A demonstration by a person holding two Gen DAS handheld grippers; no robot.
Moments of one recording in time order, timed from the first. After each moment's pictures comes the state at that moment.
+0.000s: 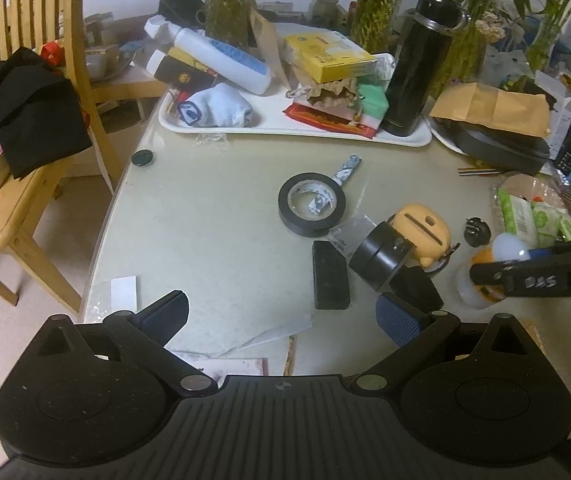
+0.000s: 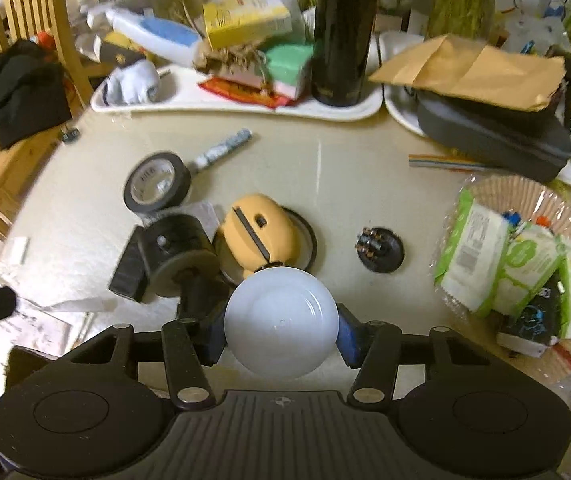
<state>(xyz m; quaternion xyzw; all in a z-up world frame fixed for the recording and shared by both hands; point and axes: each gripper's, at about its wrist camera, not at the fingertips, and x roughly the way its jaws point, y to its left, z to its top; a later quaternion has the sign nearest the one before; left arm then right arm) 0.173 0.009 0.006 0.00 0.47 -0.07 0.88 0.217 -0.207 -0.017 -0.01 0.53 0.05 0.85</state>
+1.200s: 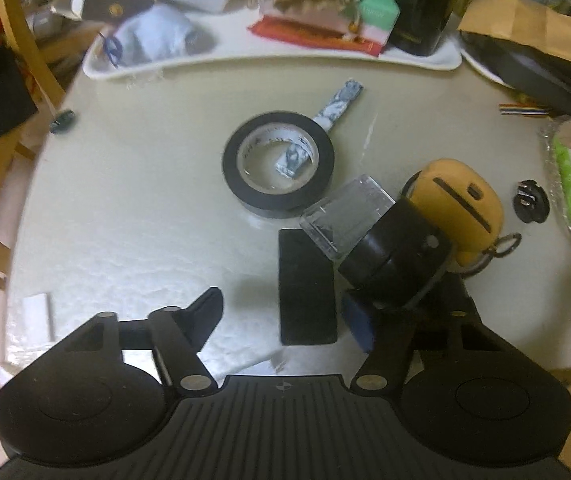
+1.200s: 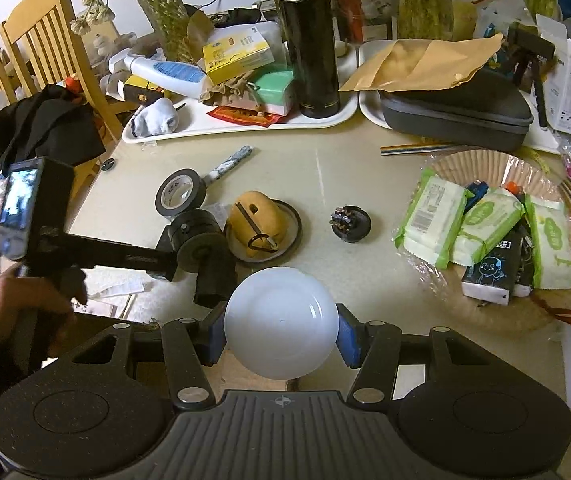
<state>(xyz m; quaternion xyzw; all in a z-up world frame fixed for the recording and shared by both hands) 0.255 -0.046 -0.078 0.04 0.57 -0.06 0.82 0.158 -0.263 0.025 0.07 0.51 0.09 0.85</state>
